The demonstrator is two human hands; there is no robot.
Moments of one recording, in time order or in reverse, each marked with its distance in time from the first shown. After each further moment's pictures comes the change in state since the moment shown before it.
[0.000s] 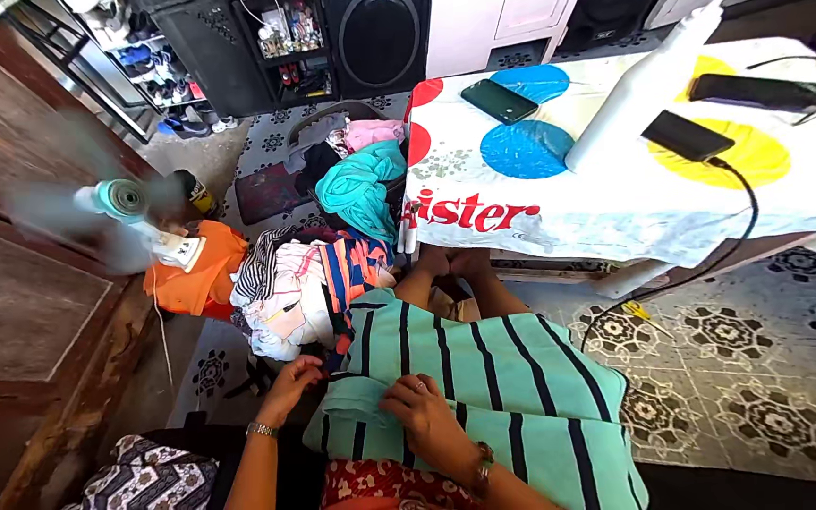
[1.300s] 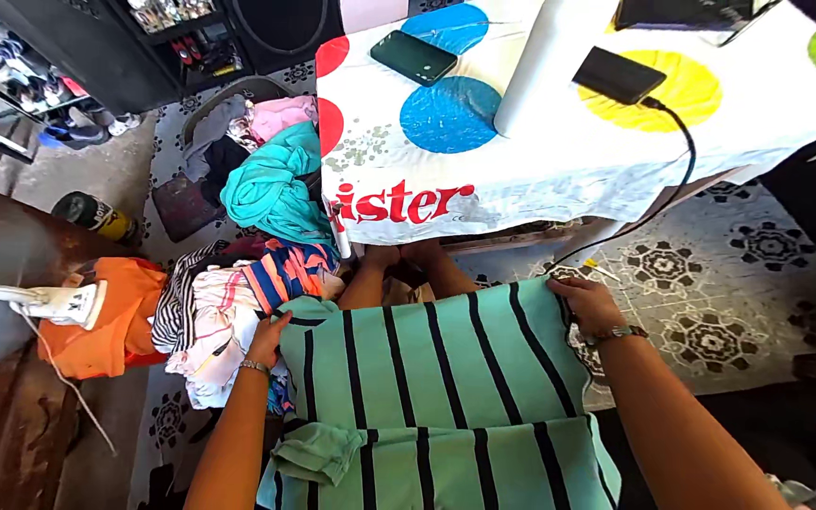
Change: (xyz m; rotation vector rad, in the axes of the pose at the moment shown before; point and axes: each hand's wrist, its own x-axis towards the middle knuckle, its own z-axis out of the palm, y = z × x) left_hand 0.184 0.049 0.045 -0.206 0.219 -0.281; right_hand -0.101 0.285 -0.162 0.514 0.529 1.542
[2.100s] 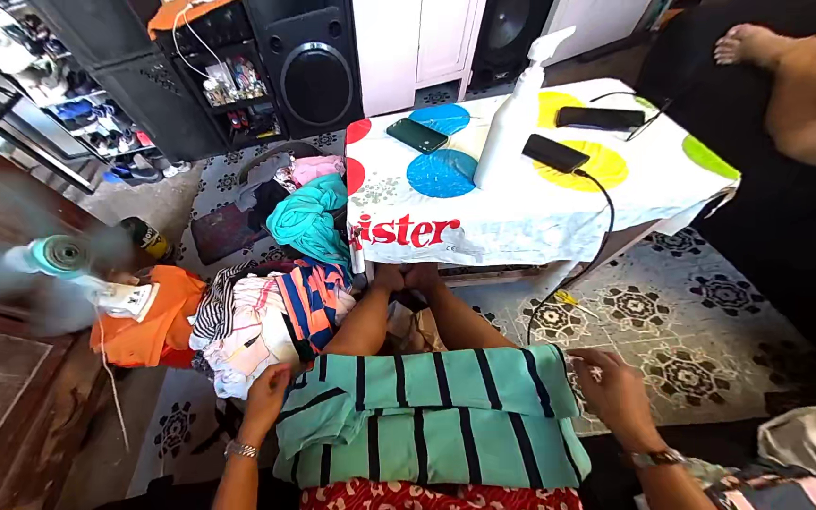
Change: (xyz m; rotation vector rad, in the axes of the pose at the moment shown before) left_hand -0.141 -0.040 -0.067 0.376 -0.024 0.459; right_hand -0.151 0.044 -0.061 -0.456 0.096 -0.639
